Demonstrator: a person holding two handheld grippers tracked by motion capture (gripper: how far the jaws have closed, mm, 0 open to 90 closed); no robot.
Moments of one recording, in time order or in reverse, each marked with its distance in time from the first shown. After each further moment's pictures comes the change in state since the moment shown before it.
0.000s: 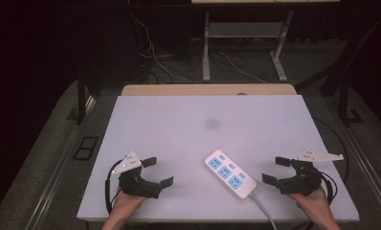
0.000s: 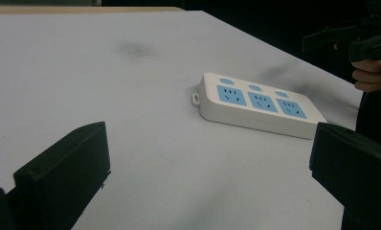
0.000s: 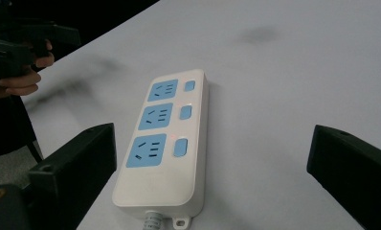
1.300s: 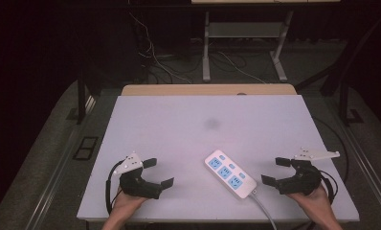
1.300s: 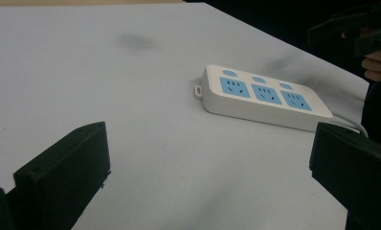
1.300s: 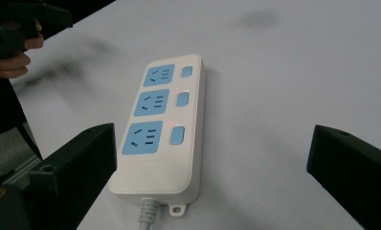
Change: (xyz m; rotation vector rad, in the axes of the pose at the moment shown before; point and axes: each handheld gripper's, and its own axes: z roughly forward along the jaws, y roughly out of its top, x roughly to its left) left arm 0.000 -0.003 0.001 0.023 0.010 0.004; right arm 0.004 0.007 0.001 0.089 -0.027 -0.028
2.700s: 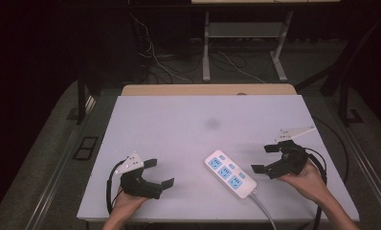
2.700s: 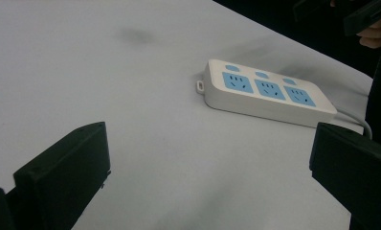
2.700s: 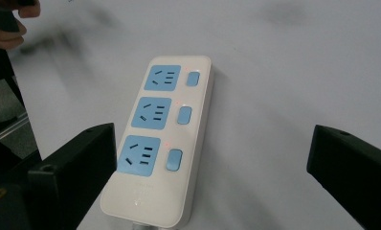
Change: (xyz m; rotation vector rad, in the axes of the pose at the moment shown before) left arm 0.002 -0.002 0.003 0.015 0.003 0.001; right arm -0.002 0.056 0.028 0.193 0.043 -0.113
